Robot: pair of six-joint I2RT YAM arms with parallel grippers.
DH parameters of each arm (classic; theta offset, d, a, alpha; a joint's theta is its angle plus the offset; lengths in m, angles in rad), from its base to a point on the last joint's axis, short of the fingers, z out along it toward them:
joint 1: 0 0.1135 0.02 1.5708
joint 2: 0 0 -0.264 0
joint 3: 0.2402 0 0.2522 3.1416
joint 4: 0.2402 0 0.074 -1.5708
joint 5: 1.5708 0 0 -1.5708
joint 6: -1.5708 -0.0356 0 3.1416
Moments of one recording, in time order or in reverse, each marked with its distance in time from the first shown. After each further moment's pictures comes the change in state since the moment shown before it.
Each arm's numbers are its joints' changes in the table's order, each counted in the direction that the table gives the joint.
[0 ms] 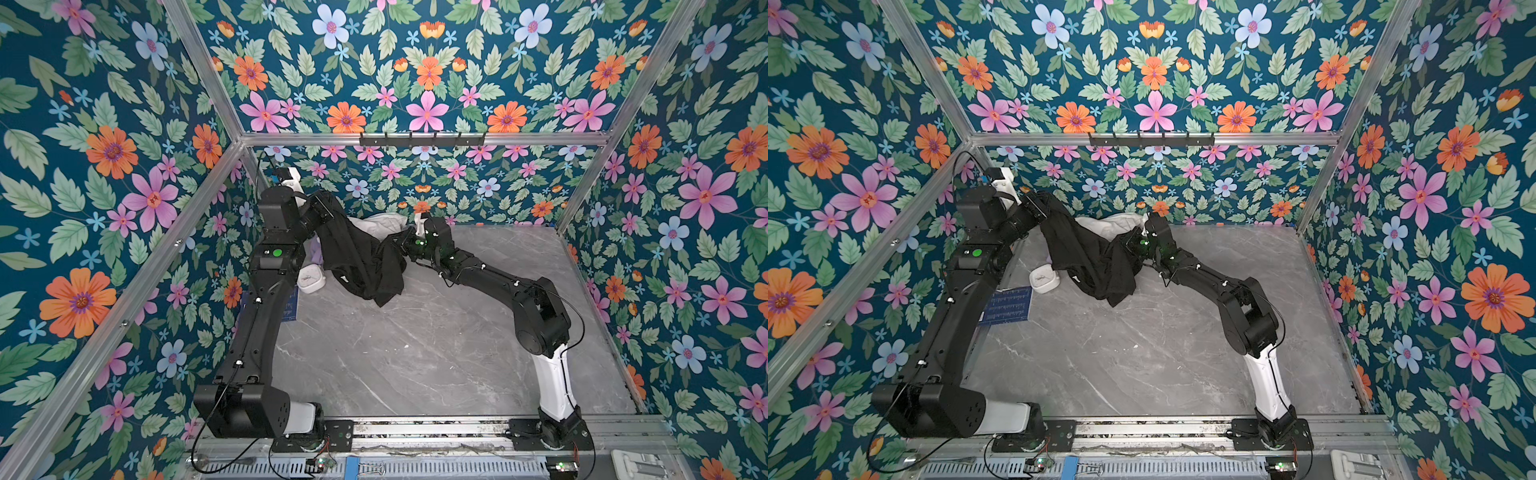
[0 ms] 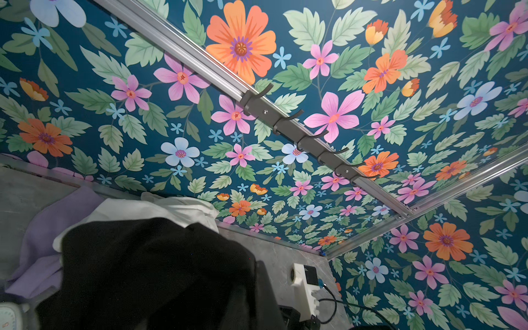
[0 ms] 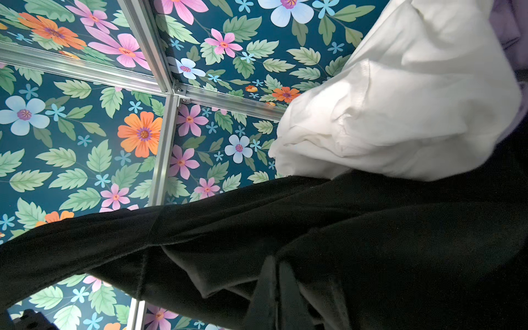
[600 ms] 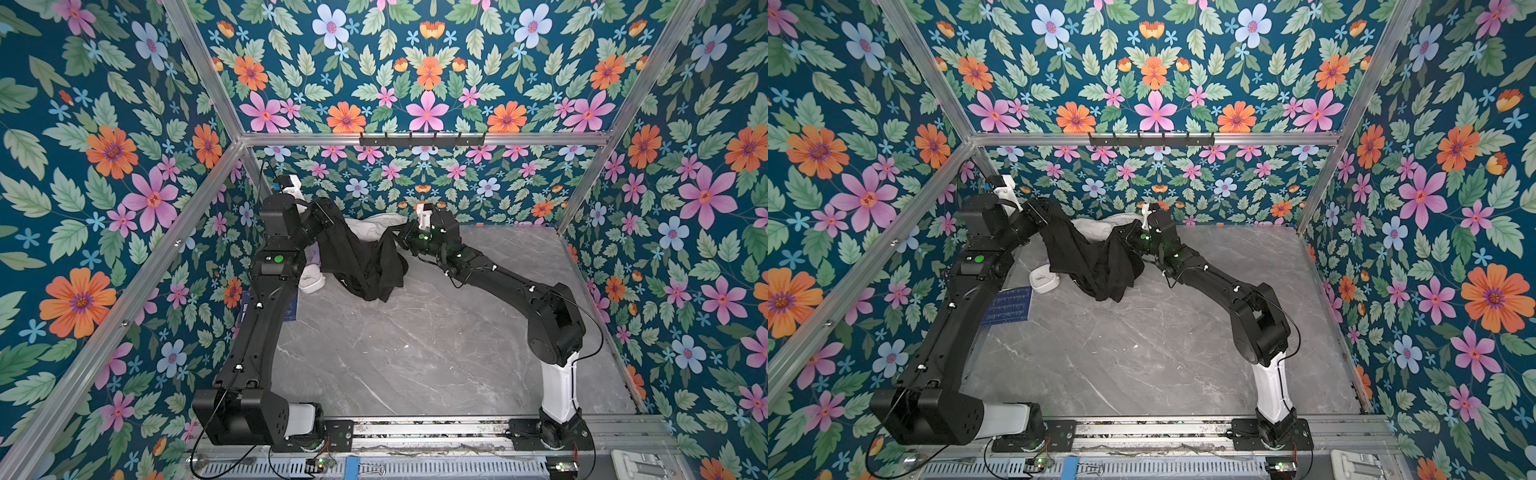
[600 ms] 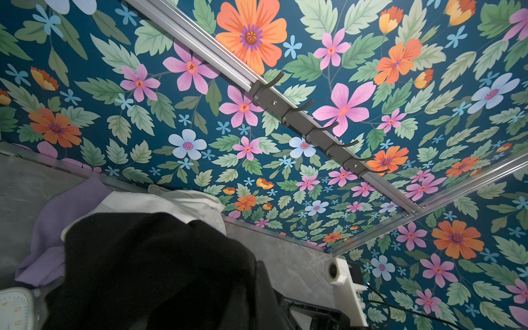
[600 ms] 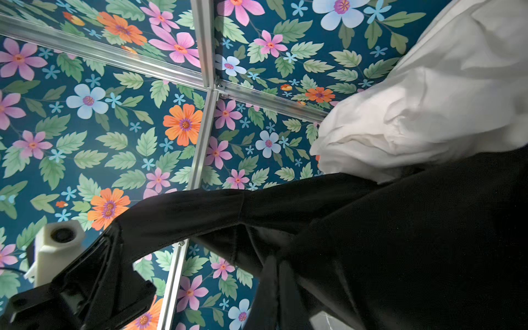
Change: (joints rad) left arm 0.000 0.035 -0.068 -0.018 -0.008 -0.005; right arm 0.014 0.124 -0.024 0.000 -0.011 0.004
